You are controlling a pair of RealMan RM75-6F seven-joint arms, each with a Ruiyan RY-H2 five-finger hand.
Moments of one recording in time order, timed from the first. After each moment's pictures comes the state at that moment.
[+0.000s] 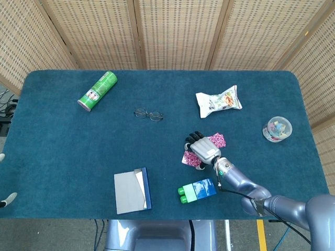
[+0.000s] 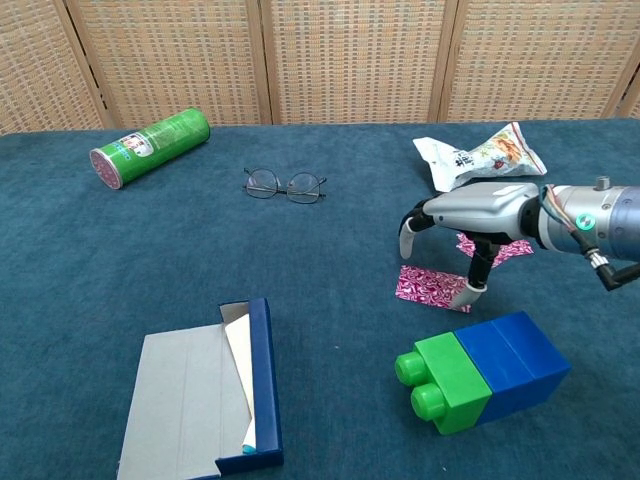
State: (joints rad) left arm 0.03 -0.99 0.00 -1.68 1.51 1.55 -0.01; right arm 0.88 -1.56 0.10 -1.24 -1.25 0.66 -0.16
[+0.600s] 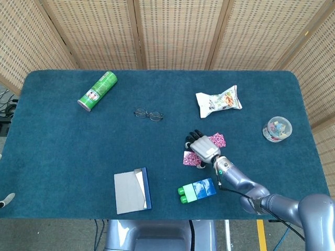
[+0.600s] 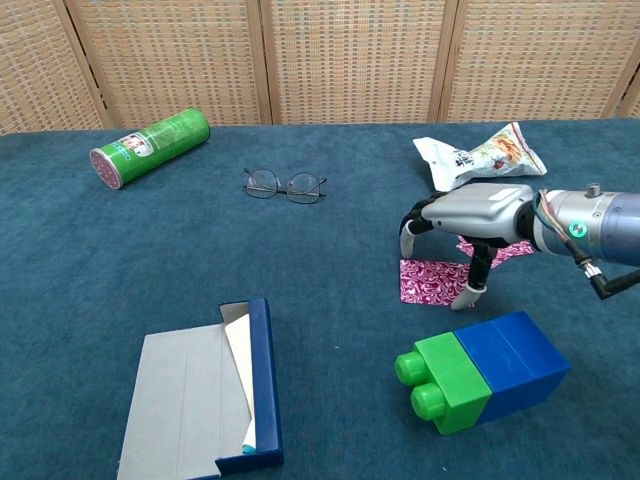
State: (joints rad) left arm 0.03 -0.98 0.00 -1.67 1.51 1.56 -0.01; right arm 0.89 -1.60 0.07 -1.14 -1.31 0.67 -0.16
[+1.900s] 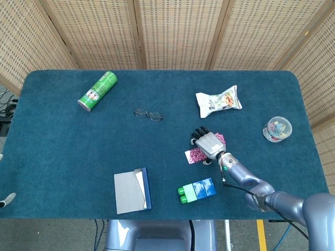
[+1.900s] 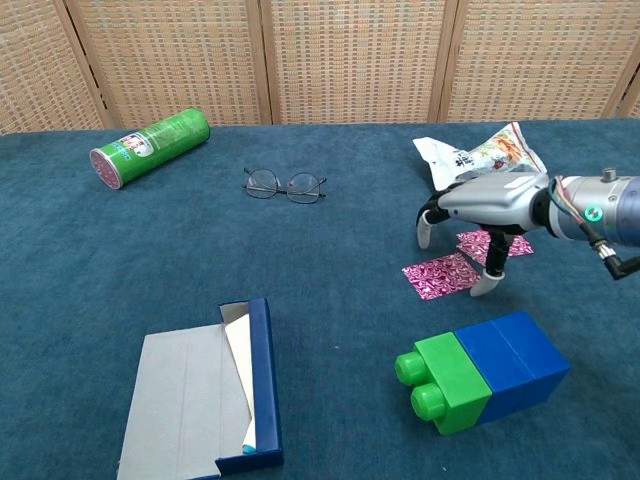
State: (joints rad) left arm 0.03 -0.99 0.00 -1.66 1.50 1.55 -0.02; right arm 0.89 -1.56 0.08 -1.13 -1.30 0.65 -0.15
